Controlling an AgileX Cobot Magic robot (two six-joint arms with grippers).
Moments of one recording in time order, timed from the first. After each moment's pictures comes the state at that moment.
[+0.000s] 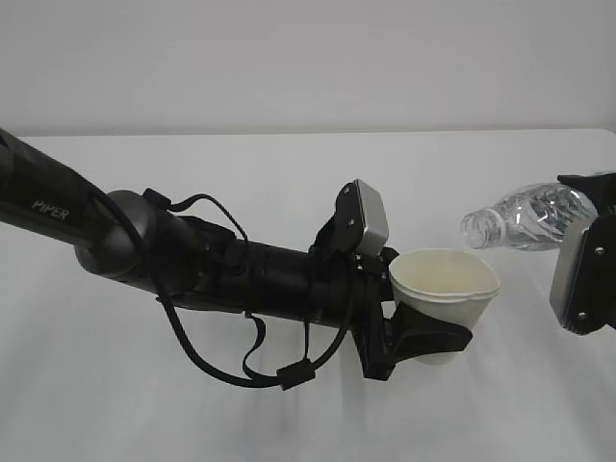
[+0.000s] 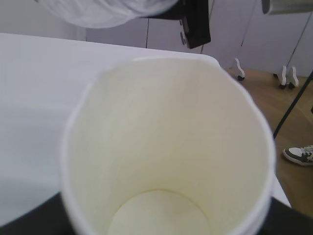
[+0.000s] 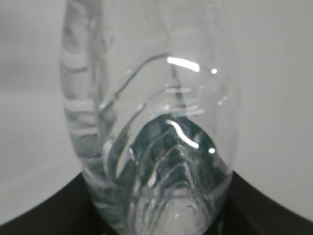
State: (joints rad) left arm -0.66 2.23 -1.18 1.14 -1.01 -0.68; right arm 0.06 1.38 -0.36 -0.24 -0.60 -1.36
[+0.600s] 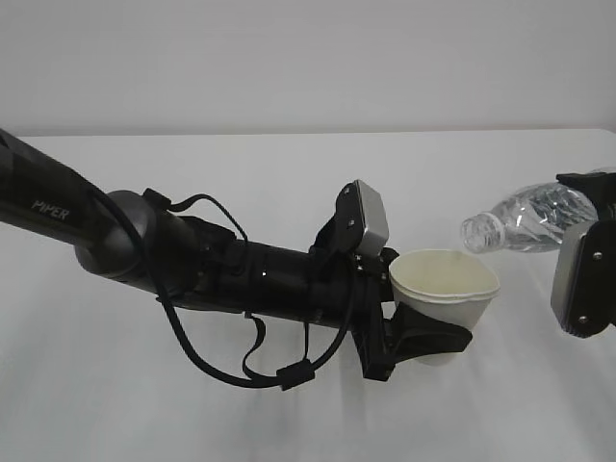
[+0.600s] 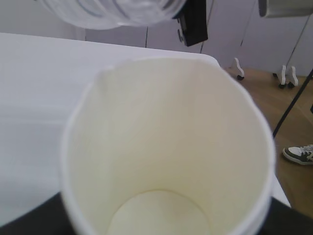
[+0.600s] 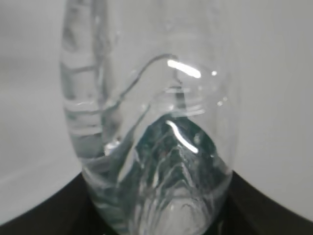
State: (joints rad) left arm -0.66 2.23 -1.18 1.14 -1.01 -0.68; right arm 0.06 1.38 -0.36 -0.24 -0.61 -1.40
